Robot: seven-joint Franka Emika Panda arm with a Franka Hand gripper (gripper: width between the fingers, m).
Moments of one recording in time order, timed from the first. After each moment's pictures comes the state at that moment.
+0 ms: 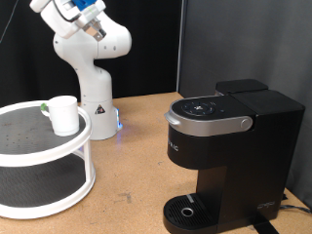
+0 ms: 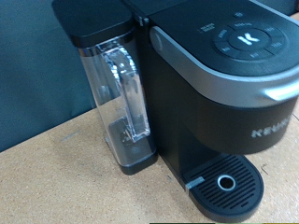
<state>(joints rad) 0.04 -0.91 -0.46 -2.66 0.40 1.90 -0.57</state>
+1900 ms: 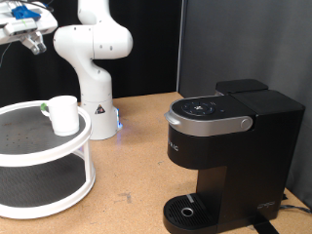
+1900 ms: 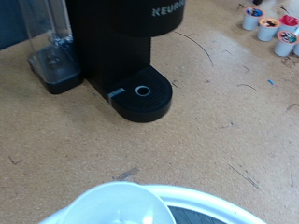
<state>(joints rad) -0.21 -0.98 -0.64 -2.72 0.16 1.95 -0.74</state>
